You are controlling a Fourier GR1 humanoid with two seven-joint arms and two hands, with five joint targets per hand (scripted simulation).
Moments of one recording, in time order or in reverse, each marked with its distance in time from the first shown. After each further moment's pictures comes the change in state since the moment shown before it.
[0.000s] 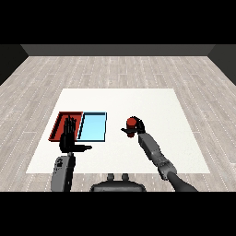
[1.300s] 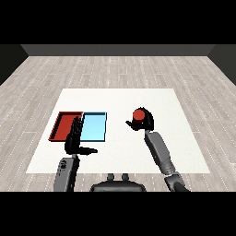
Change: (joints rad) left arm 0.029 -0.025 -0.104 -0.078 -0.050 0.006 0.064; right arm 0.217 -0.072 0.063 -0.709 0.029 -0.069 0.168
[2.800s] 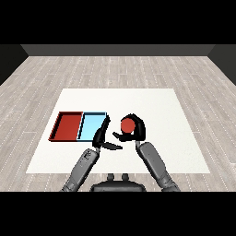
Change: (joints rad) left arm -0.238 -0.016 -0.361 0.273 -0.028 0.315 0.135; right arm 0.152 0.080 0.256 -0.406 0.103 -0.187 0.032
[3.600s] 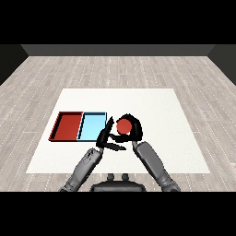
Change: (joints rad) left arm -0.044 0.000 -0.065 0.096 0.101 0.038 -0.033; right arm -0.036 0.001 0.061 0.006 -0.041 -0.038 -0.023
